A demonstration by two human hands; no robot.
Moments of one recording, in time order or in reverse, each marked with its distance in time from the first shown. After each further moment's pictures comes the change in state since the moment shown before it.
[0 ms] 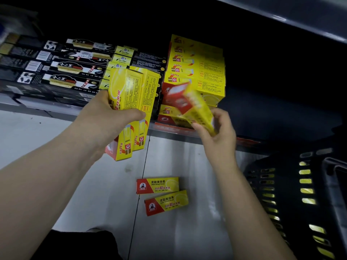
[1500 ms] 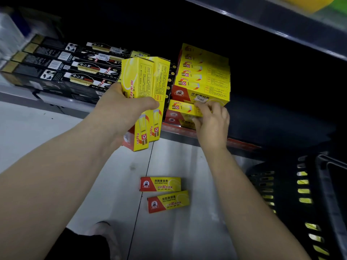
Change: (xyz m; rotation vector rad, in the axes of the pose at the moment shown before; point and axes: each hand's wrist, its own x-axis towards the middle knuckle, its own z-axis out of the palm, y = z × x) left_hand -0.012 0.009 -0.003 -0.216 0.022 0.072; right_hand 0.026 -0.011 0.025 -0.719 -0.083 -0.229
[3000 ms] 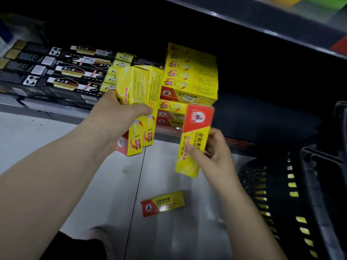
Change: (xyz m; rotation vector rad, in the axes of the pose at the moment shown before) left_hand 0.003 -0.003 0.018 0.054 -0.041 -0.021; right_hand -0.069 -0.001 -0.062 1.147 -0.270 0.379
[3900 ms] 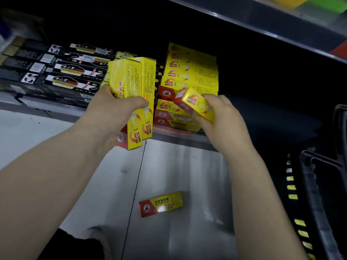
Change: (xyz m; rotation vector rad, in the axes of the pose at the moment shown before) left_hand 0.007 0.002 0.000 -0.101 0.098 -0.025; right_hand 0.054 -0.050 -0.013 -0.943 0.065 -0.270
